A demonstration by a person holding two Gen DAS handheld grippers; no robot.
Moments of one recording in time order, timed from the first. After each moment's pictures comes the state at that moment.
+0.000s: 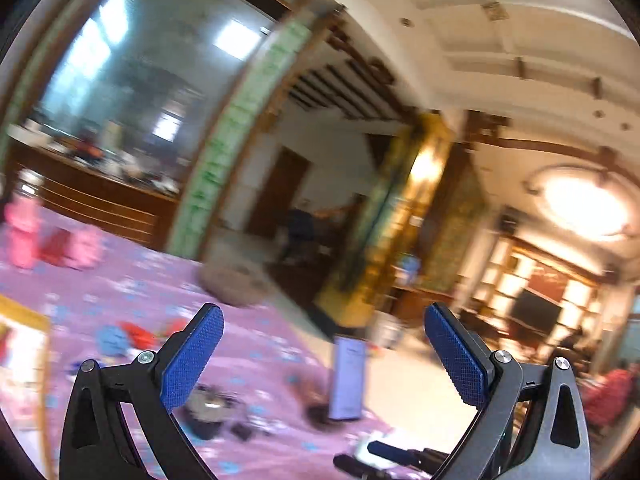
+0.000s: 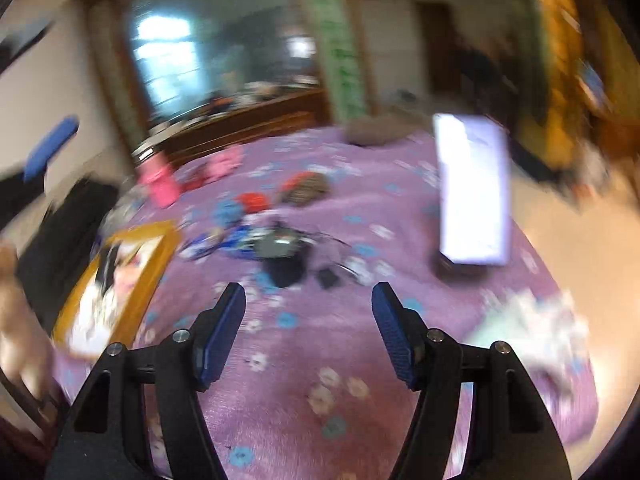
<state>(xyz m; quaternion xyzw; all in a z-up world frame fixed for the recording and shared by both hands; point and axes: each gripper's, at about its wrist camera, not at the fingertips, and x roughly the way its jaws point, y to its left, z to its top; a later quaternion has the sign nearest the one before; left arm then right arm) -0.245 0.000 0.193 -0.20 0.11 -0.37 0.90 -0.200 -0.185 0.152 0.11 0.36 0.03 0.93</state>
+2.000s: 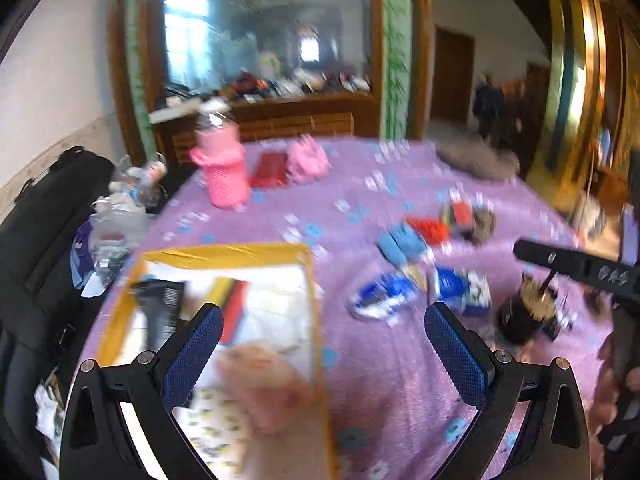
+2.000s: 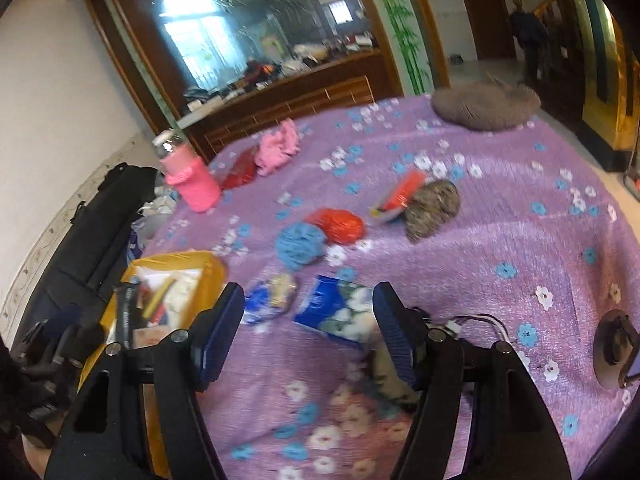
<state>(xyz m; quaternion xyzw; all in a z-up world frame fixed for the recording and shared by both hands) -0.104 0.107 0.126 0.02 0.34 -0.03 0.94 -0.012 -0.082 0.108 0.12 0.41 0.15 0.89</state>
